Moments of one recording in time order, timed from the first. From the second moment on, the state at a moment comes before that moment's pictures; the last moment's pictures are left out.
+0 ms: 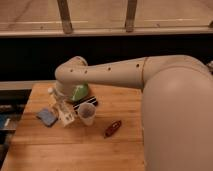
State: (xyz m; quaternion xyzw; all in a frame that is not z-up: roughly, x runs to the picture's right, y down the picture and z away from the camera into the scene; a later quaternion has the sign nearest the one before) arm -0.236 0.046 0.718 -0.35 -0.12 0.45 0.81
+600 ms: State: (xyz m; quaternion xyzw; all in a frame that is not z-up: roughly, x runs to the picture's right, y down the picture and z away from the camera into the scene) arm -0.239 -0.060 0.718 -0.33 -0.29 0.45 0.77
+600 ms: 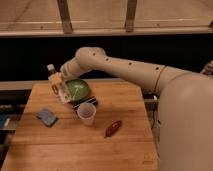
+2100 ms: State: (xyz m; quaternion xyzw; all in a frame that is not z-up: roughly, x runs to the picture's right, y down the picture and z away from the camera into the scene) arm -0.209 -0.108 0.738 -0.28 -0.26 0.48 0.79
